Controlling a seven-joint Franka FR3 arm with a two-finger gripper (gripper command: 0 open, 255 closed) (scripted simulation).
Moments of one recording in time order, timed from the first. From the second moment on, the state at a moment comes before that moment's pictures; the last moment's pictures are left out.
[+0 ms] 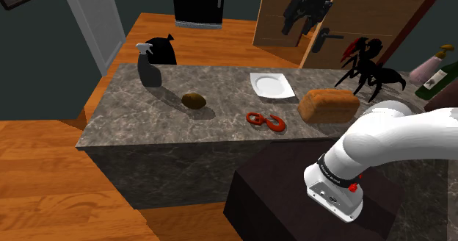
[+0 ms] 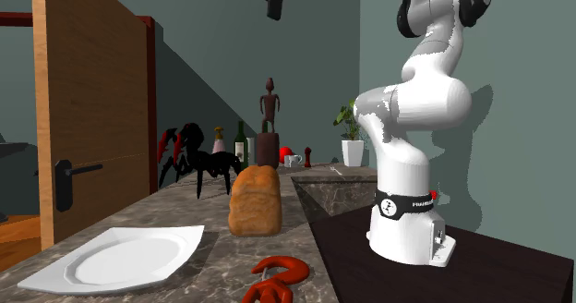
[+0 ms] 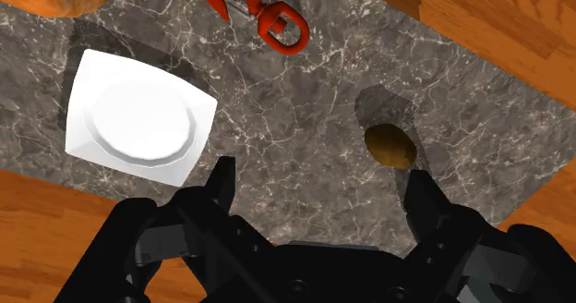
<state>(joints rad) -0.02 -0.82 -0.02 -2.34 0.08 1.71 0.14</state>
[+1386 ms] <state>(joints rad) 0.10 -0.67 -0.25 -2.86 0.00 2.30 -0.43</state>
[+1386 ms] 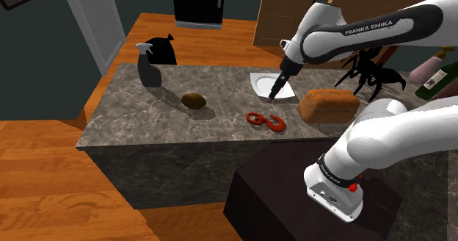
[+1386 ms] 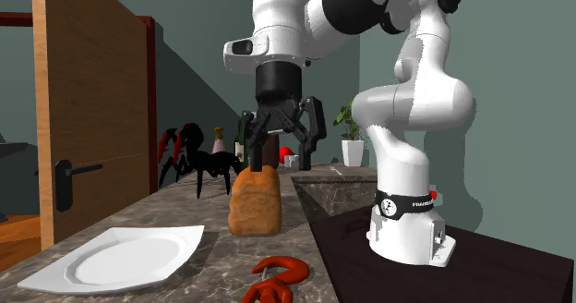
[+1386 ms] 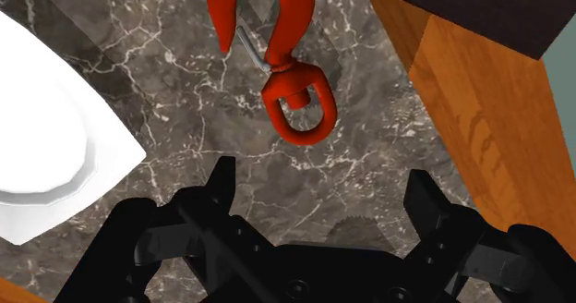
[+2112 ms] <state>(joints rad) 0.31 -0.24 -0.52 -2.92 0.14 2.72 -0.91</state>
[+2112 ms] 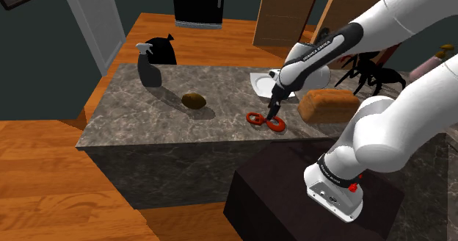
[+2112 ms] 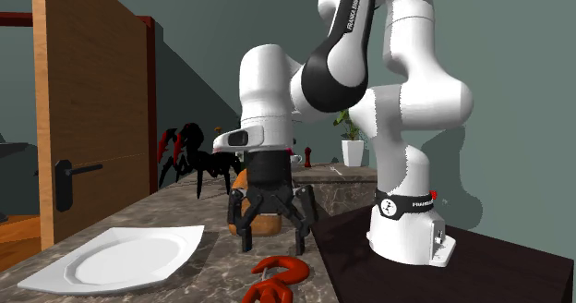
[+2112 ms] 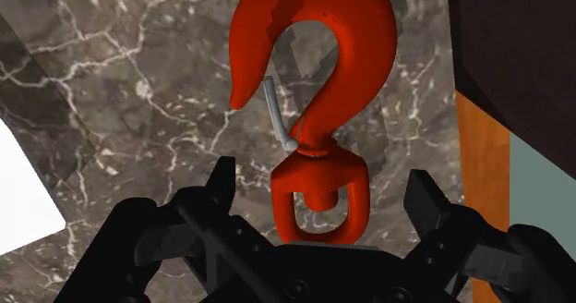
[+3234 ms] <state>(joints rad) 0.52 -0.03 -0.61 -2.89 0.55 2.85 -1.24</state>
